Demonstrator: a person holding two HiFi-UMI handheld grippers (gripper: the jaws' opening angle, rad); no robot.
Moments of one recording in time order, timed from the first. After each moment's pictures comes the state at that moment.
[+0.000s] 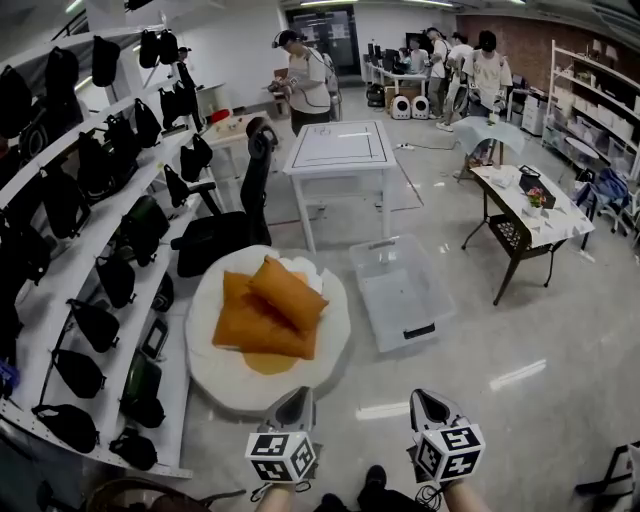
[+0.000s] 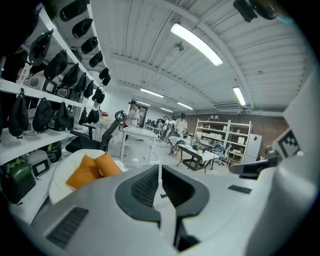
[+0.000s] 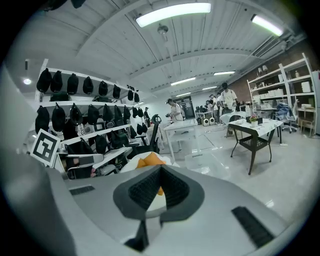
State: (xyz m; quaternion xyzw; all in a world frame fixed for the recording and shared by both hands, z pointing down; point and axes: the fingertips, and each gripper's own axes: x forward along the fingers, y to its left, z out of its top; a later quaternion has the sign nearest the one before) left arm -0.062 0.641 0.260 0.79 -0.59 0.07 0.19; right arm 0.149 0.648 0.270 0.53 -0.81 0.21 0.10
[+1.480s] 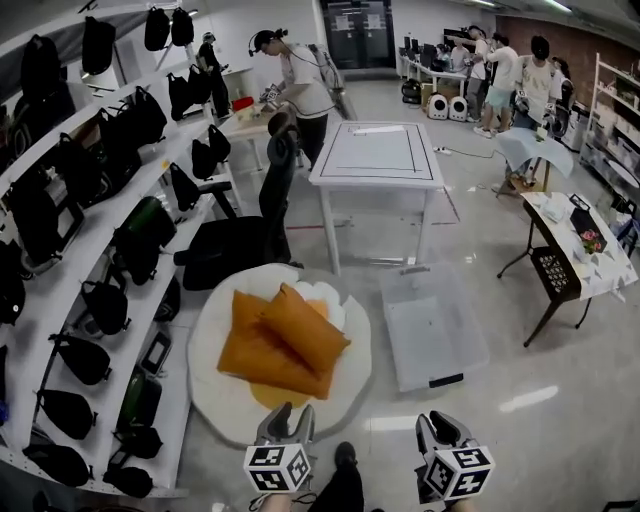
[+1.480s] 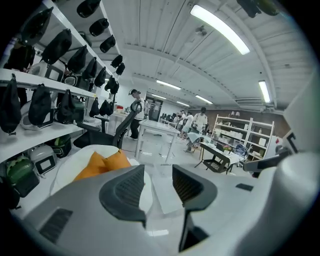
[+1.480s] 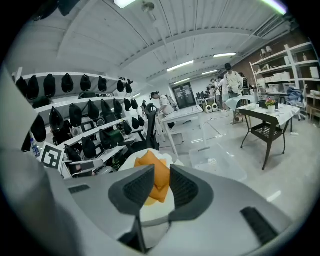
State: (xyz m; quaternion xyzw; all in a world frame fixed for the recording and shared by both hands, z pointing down) left arm -0.151 0.420 0.323 0.72 -0.64 0.09 0.24; right arm 0.102 0.416 0.318 0.50 -0.81 0.28 0.13
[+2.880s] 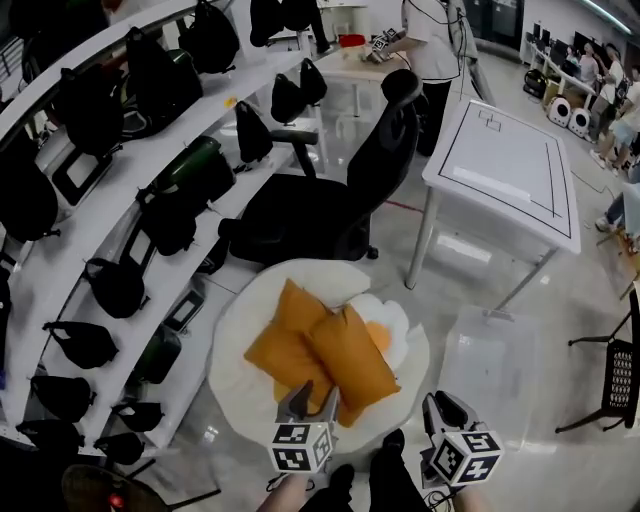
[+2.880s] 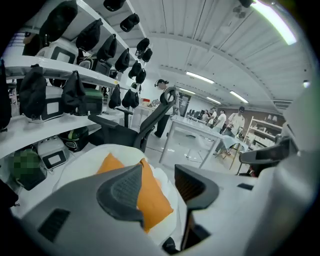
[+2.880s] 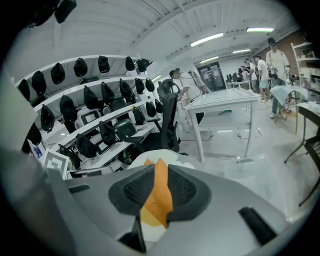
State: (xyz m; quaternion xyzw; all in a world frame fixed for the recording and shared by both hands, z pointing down) left arm -0.302 0.154 0.386 0.60 -0.73 0.08 0.30; right arm -0.103 0.074 0.359 0.34 -0.87 0.29 0.20
